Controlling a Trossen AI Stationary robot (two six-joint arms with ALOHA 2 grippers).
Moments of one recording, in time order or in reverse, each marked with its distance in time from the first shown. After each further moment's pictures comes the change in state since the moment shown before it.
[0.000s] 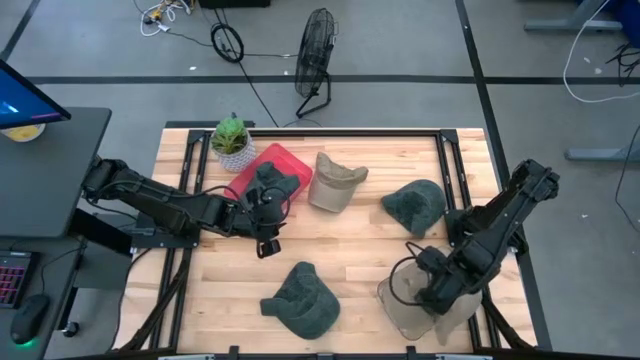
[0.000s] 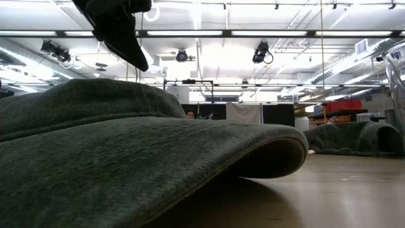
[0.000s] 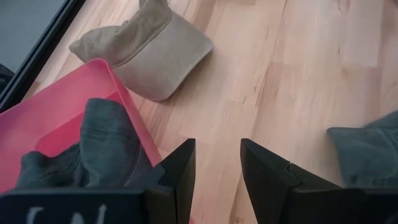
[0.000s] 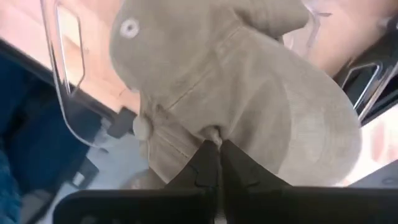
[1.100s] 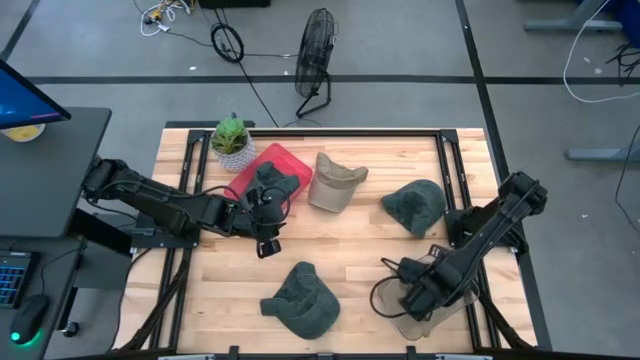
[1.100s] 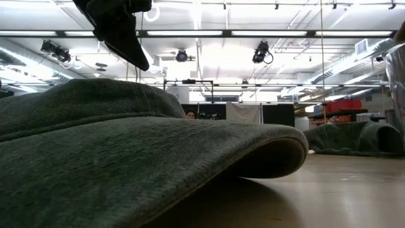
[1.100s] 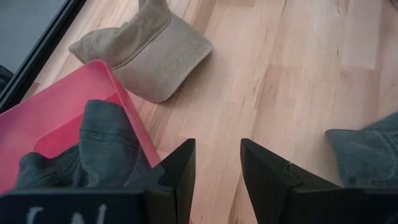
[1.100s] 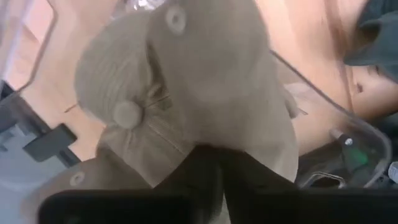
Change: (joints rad) left arm 0.000 0.000 0.000 0.006 0.000 -0.002; right arm -0.030 0.172 0.000 -0.008 0.129 -0.457
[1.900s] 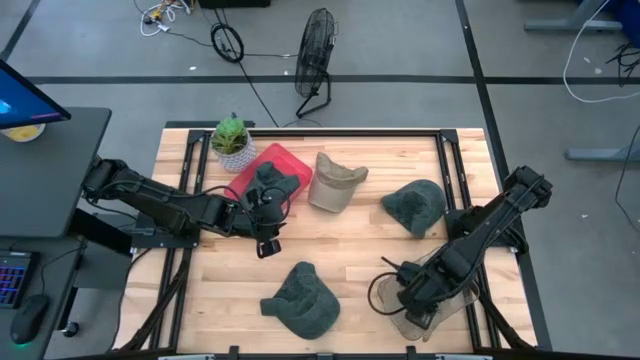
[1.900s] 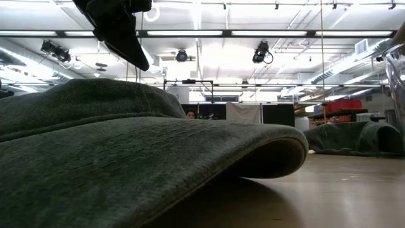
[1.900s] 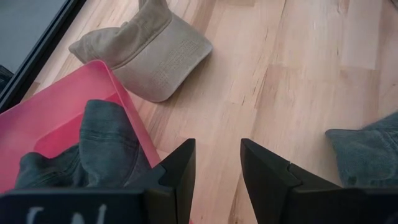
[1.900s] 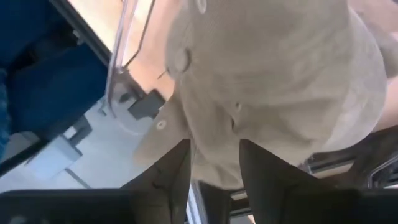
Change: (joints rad) left arm 0.000 0.000 0.000 0.000 0.000 0.000; right arm -0.033 -0.079 0.000 0.168 -0.223 0.119
